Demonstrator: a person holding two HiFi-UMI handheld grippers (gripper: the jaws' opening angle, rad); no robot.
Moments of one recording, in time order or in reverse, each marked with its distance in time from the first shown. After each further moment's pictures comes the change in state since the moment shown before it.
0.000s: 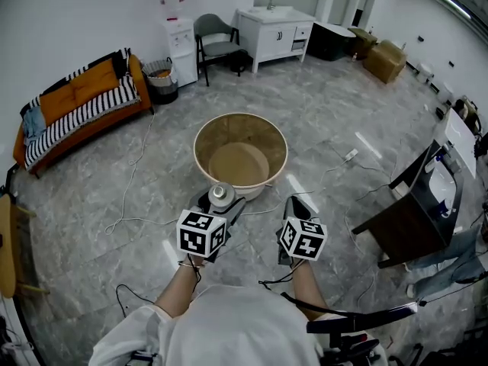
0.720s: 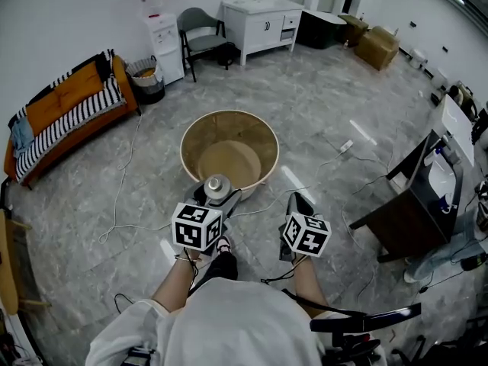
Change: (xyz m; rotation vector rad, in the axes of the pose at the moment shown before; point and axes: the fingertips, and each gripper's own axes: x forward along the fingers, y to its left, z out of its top) left arm 0.084 0.017 0.019 0.012 0.015 -0.029; right arm 0.055 -0.063 0.011 0.071 0.008 -0.064
